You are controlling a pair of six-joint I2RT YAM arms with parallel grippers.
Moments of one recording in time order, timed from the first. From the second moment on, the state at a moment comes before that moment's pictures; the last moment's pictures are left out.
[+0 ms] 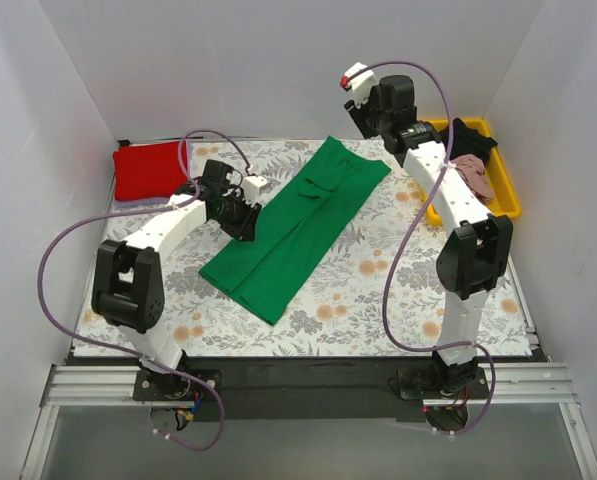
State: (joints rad) left arm -0.29 1.68 1.26 -0.65 0.42 0.34; right arm 0.35 1.98 1.97 -0.35 -0.03 -0.49
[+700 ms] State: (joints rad) left arm -0.56 1.77 1.11 -0.63 0.05 0.40; right arm 0.35 1.80 1.57 -0.71 -0.29 -0.36
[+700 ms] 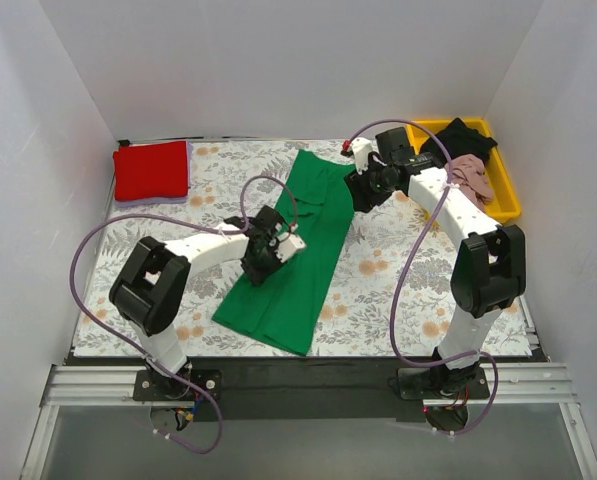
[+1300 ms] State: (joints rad) left arm -0.58 1.68 1.26 -0.60 0.38 0.03; right arm 0.40 1.95 1.58 -0.72 -0.38 -0.29
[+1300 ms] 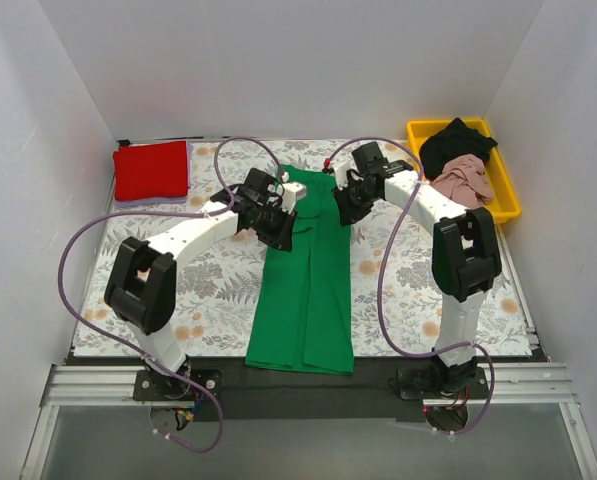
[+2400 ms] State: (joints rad) left arm -0.26 2.29 1.71 -0.44 0.60 -0.19; right arm 0.39 2.45 2.11 -0.64 -0.21 -0.26
